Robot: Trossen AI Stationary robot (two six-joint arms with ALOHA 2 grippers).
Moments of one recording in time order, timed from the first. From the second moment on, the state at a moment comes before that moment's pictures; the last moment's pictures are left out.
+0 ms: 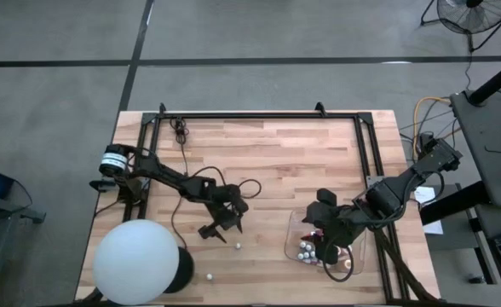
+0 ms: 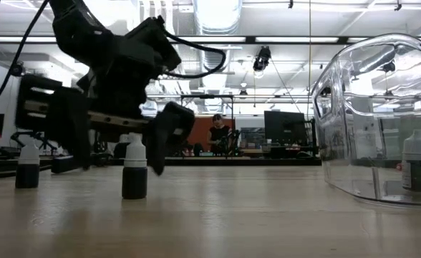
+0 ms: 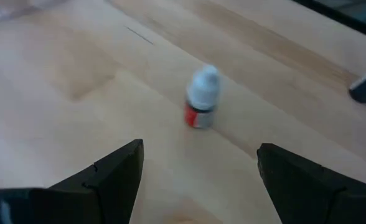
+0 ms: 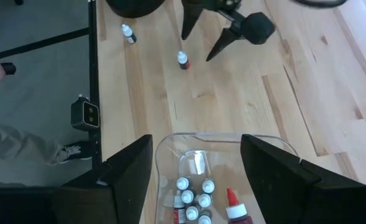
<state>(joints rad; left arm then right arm) -0.10 1.77 0.79 0.11 0.64 0.58 0.60 1.44 1.46 -0.96 0.30 0.76</state>
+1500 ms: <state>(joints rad) -0.17 1.91 0.87 0.23 0.64 0.49 0.60 1.44 1.46 -0.96 0.32 0.75</state>
